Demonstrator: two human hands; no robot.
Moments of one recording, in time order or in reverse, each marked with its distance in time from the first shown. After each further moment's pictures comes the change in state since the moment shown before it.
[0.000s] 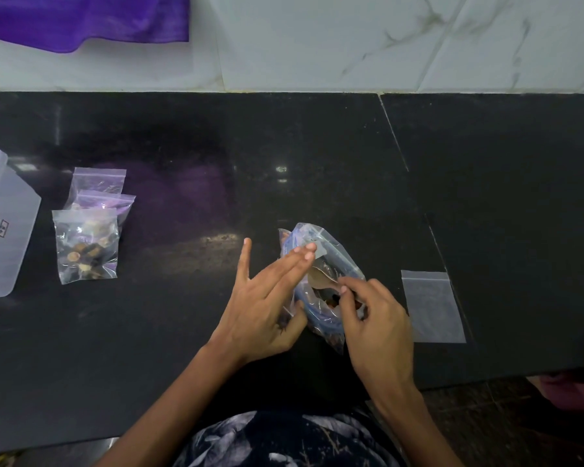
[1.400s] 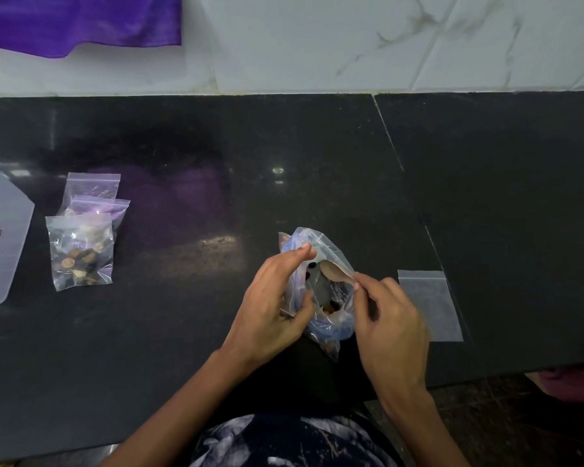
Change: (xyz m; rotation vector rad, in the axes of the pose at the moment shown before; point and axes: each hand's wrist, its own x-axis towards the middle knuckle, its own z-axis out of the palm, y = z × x) left_hand 0.010 0.016 0.007 -0.365 0.073 -0.230; right_hand 0.002 0.007 -0.009 -0.130 0.121 -0.063
